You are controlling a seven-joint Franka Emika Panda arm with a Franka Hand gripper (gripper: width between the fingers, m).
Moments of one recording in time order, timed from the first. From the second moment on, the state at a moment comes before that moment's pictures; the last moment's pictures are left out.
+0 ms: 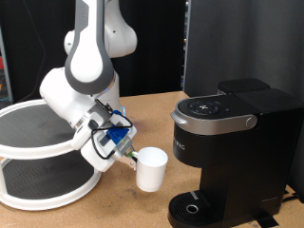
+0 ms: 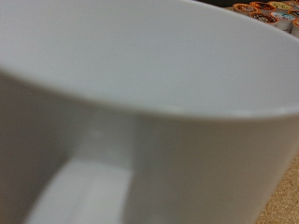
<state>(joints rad) 0.23 0.04 -0.46 -2.66 1.62 2.33 -1.91</state>
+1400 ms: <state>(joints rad) 0.24 0.12 -0.30 -2.58 1.84 2.32 -1.96</state>
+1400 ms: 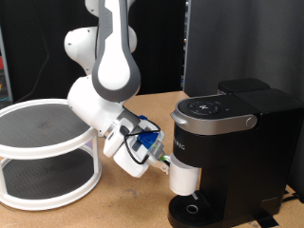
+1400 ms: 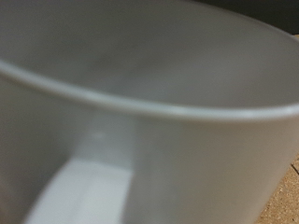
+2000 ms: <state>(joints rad) 0.25 0.22 -0.26 -2.51 1.94 2.34 -2.04</state>
